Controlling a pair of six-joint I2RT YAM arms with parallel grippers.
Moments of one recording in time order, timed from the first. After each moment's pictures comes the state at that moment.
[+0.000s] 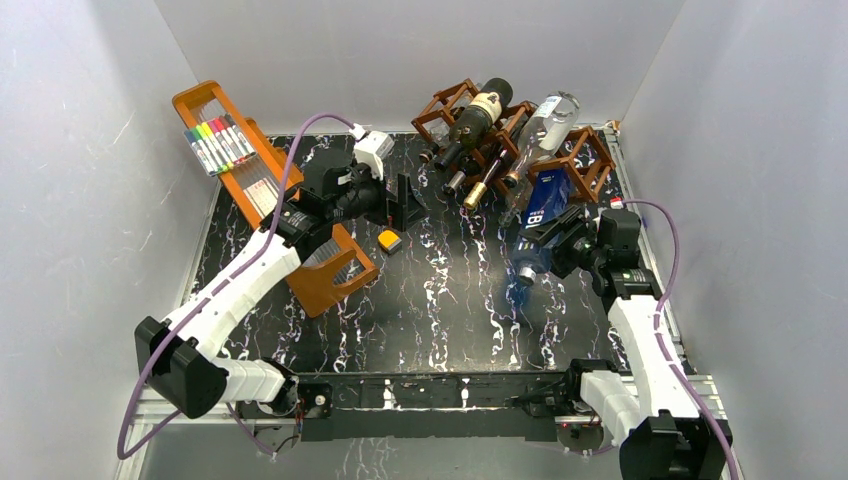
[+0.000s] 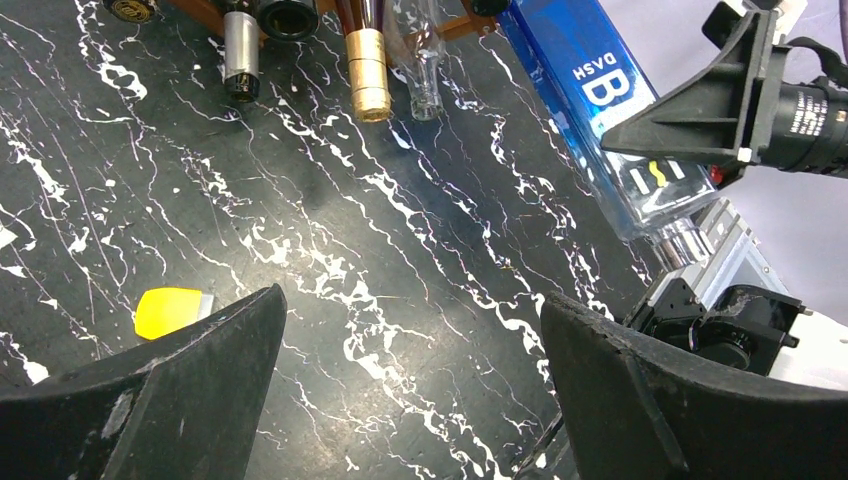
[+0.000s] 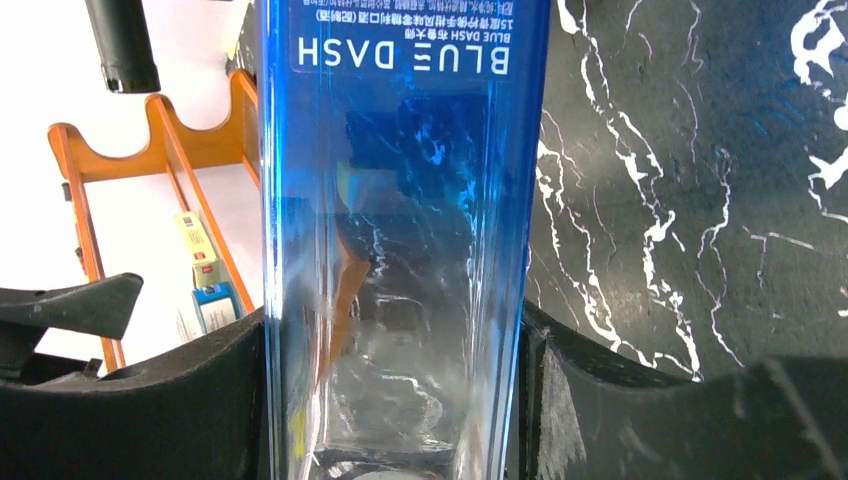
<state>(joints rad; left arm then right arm) -0.57 1.30 1.23 -0.34 0.32 -0.29 0.02 0.89 0.69 -0.40 -0.45 0.97</state>
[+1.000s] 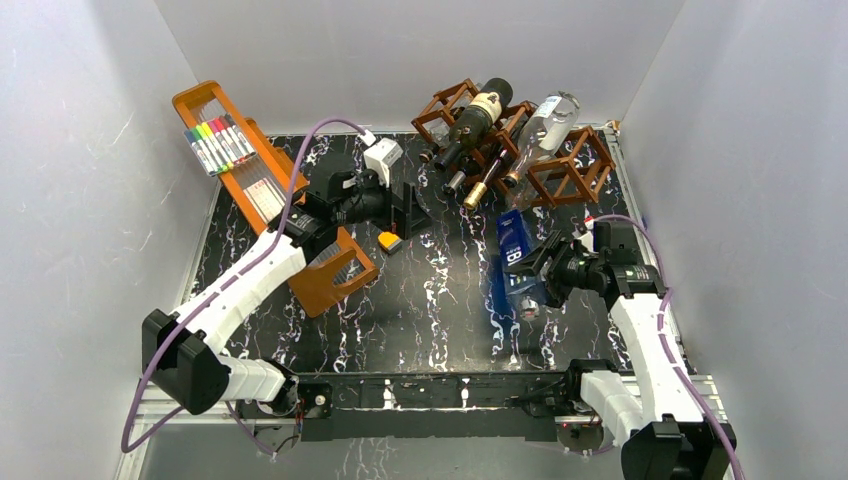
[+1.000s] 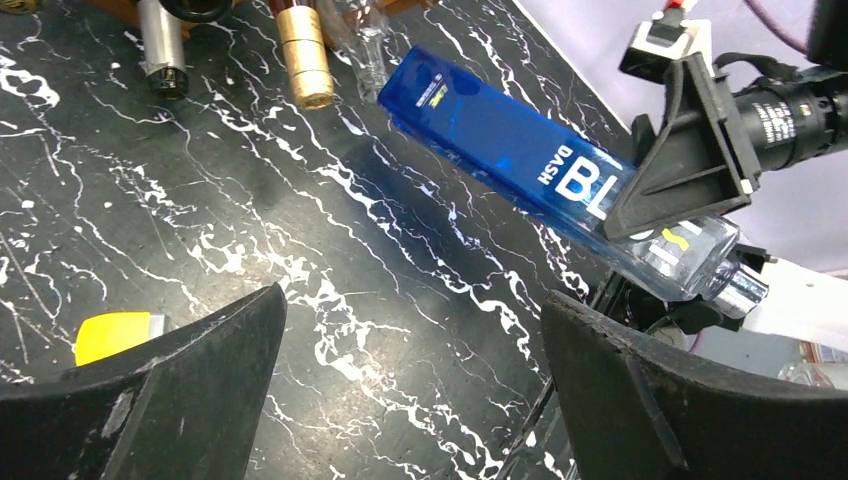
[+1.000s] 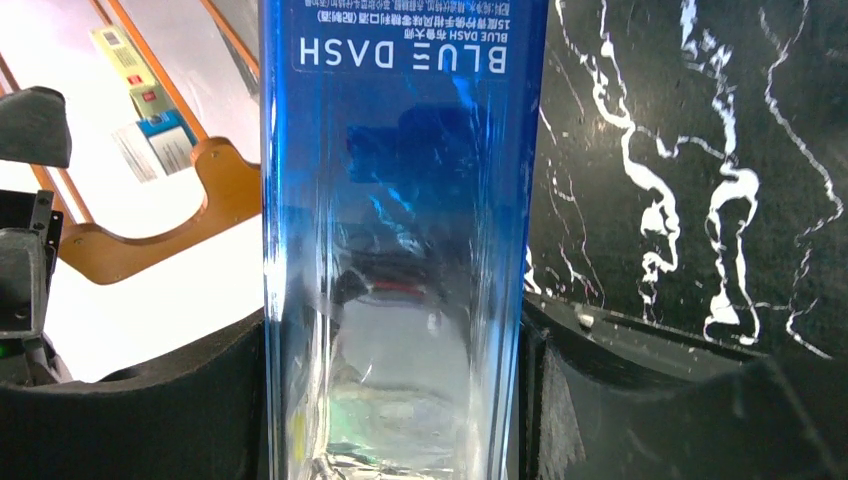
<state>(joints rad) -0.57 1.32 1.18 -0.26 0.44 -0.28 0.04 0.86 0.75 -0.80 -0.68 0.84</state>
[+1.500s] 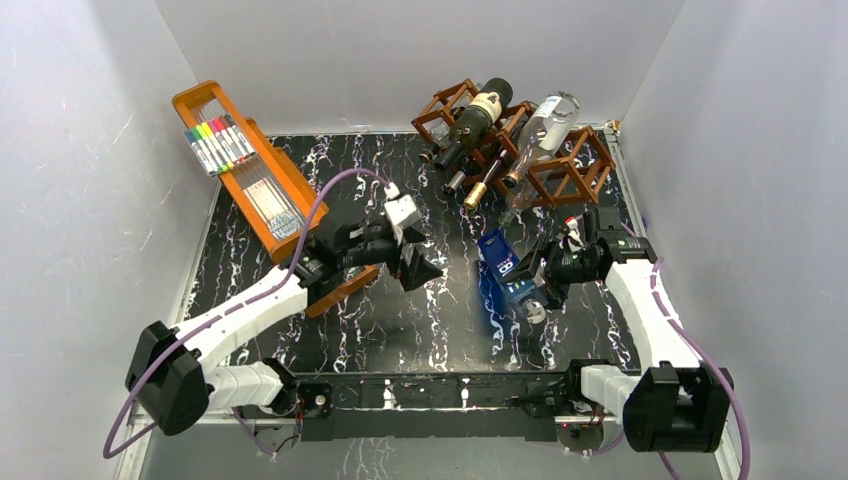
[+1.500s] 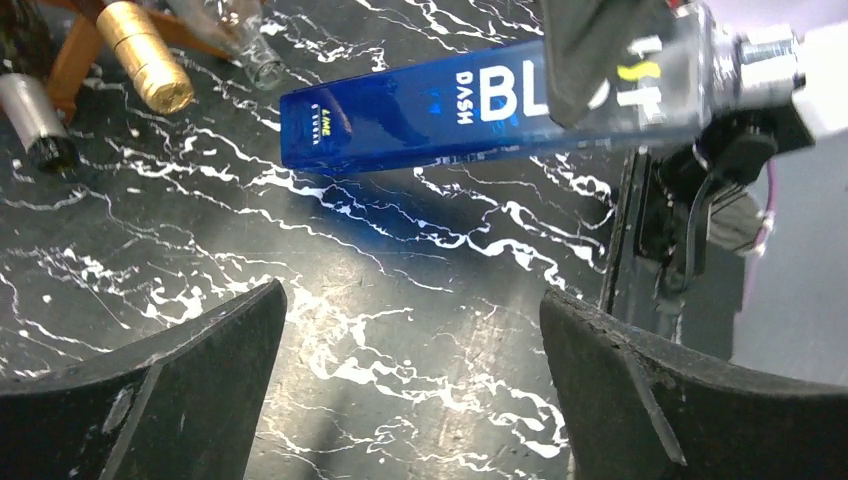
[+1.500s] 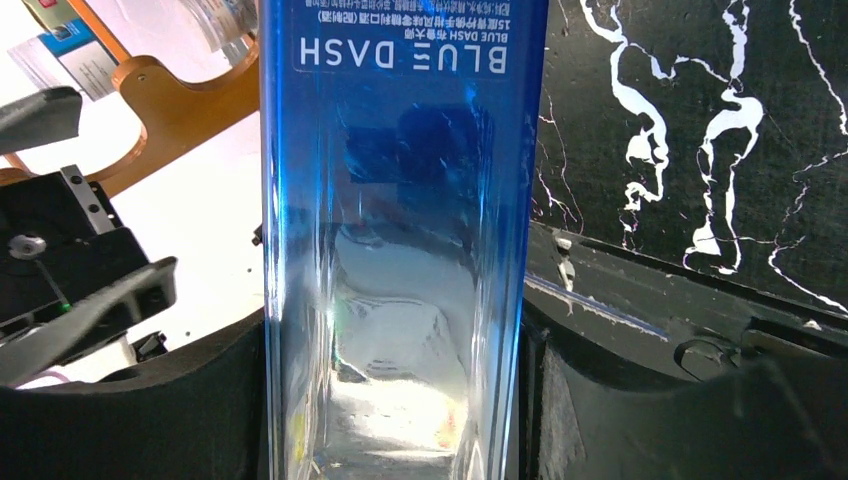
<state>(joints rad) -0.70 1.22 0.89 0.00 0.52 -0.04 0.04 1.07 0.83 -0.99 -0.79 0.64</state>
